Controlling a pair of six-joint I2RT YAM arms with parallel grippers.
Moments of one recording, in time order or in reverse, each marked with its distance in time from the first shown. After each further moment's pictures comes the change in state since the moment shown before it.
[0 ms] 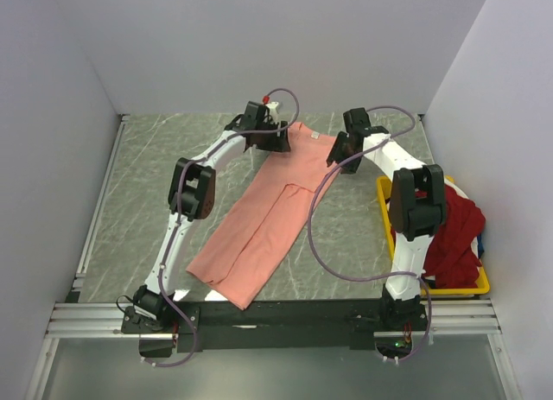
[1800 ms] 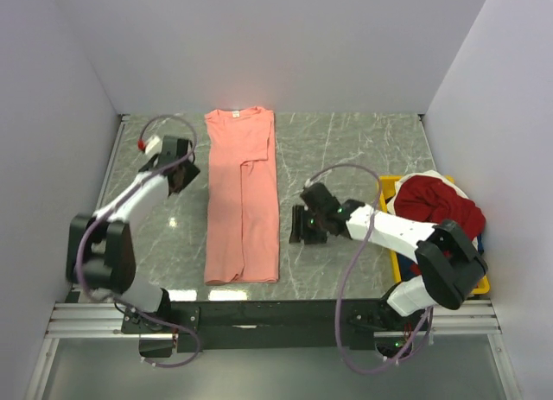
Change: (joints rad) left arm 0.252 -1.033 -1.199 0.039 -0.658 -0.666; right arm 0.510 -0.538 -0.745 0.235 -0.085 0.079
